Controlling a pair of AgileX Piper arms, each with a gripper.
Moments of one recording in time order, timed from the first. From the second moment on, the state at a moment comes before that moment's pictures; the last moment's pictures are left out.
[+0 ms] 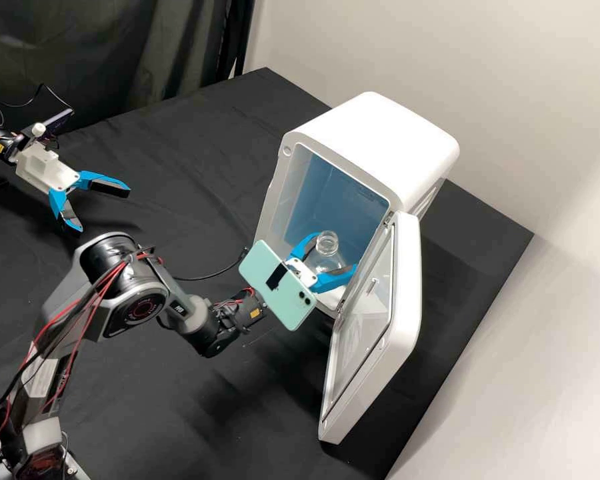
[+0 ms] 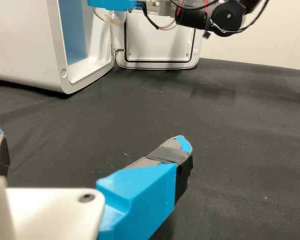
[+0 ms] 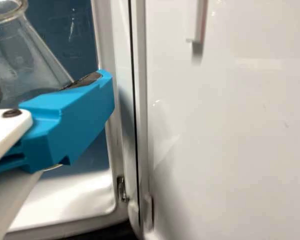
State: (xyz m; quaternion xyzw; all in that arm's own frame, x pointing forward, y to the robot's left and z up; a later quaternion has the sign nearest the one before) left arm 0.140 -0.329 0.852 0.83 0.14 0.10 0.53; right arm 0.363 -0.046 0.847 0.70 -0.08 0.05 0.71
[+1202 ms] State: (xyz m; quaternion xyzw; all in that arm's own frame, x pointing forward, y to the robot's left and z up) left arm 0.140 -0.328 0.851 0.83 0.14 0.10 0.53; right arm 0.387 -0.022 0.846 0.73 -0.12 0.06 0.67
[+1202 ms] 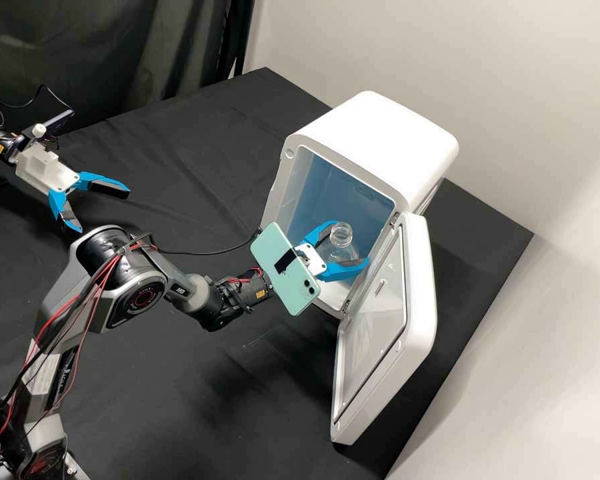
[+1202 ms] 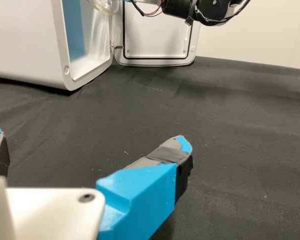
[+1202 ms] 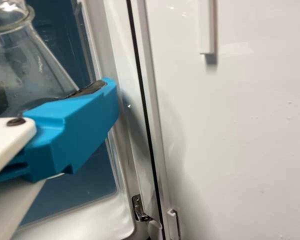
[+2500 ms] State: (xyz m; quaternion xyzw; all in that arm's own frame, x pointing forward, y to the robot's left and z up) left arm 0.142 -0.330 0.849 0.83 0.14 0.09 0.53; right arm 0.318 0.034 0.827 0.72 -0.02 0.05 0.70
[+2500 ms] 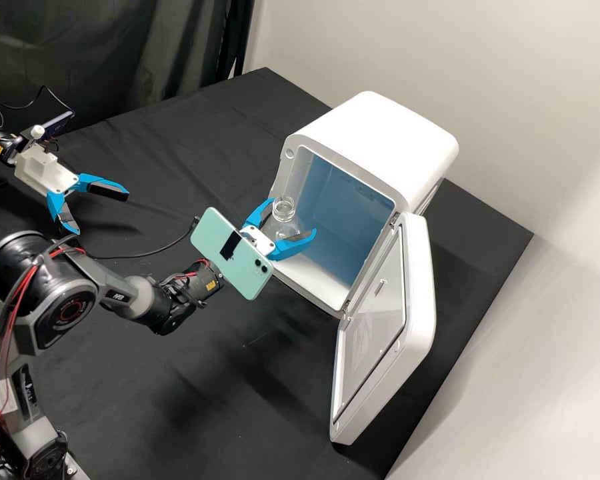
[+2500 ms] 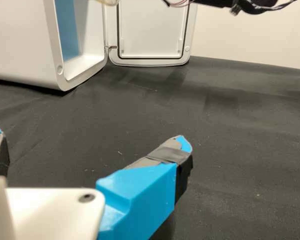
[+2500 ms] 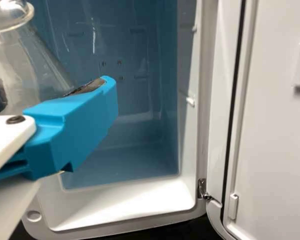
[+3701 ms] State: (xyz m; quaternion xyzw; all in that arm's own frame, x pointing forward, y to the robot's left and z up) left arm 0.142 -0.330 0.849 0.83 0.14 0.09 0.53; right arm 0.413 -0.020 0.817 0.70 -0.06 -0.03 0.71
